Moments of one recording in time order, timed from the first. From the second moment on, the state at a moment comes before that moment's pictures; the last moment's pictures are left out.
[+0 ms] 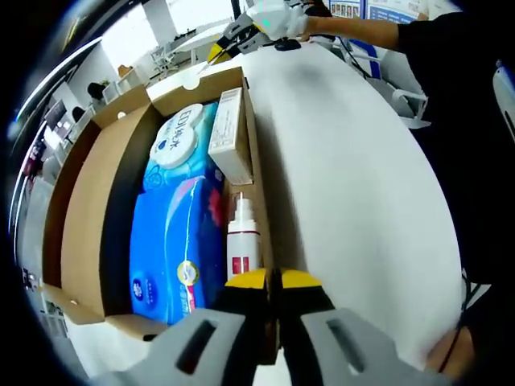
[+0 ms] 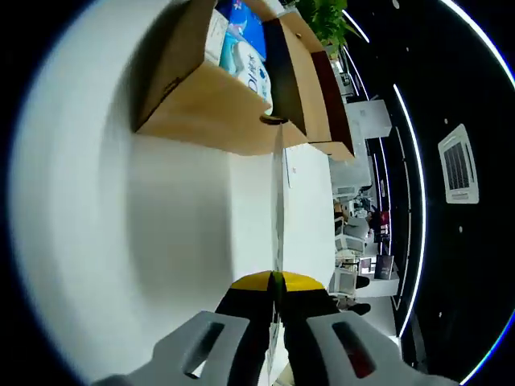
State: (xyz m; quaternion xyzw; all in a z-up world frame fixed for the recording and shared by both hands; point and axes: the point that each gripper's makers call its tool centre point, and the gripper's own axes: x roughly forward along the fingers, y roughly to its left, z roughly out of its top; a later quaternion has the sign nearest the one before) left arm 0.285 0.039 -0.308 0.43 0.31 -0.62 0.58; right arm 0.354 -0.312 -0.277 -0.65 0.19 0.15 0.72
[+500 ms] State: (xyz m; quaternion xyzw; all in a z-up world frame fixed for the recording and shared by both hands) left arm 0.283 0.043 -0.309 0.43 0.31 -0.62 0.58; right arm 0.349 -0.321 -0.322 -0.65 0.22 0.19 0.70
